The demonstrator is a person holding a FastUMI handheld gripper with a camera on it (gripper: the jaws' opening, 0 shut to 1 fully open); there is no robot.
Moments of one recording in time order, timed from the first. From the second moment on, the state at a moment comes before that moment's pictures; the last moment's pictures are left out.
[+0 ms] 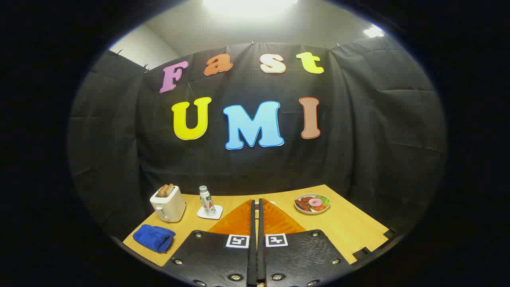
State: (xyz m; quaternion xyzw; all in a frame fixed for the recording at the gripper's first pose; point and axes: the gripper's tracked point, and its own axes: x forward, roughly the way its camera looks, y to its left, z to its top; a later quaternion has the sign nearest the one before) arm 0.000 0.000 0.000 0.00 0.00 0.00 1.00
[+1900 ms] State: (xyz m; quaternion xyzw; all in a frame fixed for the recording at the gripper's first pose) arm -0.002 0.104 -0.286 0.11 0.49 0.11 0.86
